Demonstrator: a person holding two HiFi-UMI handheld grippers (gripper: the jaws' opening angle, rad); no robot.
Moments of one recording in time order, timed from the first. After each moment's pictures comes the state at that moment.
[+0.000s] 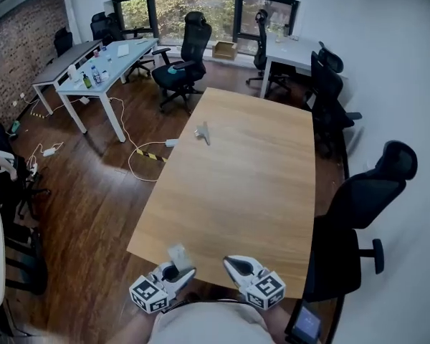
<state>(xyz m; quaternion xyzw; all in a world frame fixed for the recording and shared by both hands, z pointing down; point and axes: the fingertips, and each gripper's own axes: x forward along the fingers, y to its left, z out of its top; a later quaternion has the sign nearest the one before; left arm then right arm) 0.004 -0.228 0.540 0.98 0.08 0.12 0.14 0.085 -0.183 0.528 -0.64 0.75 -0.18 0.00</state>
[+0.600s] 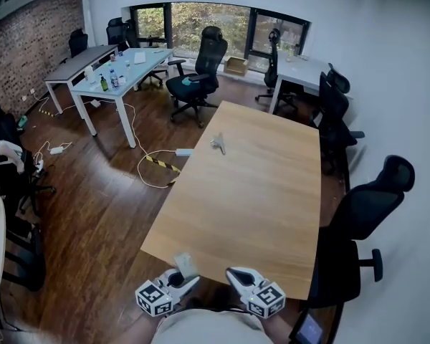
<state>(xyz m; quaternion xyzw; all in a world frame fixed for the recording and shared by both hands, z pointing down) -0.064 -0.231 0.547 0.98 0.08 0.10 0.17 0.010 -0.183 0.530 -0.63 0.75 -0.19 -0.01</state>
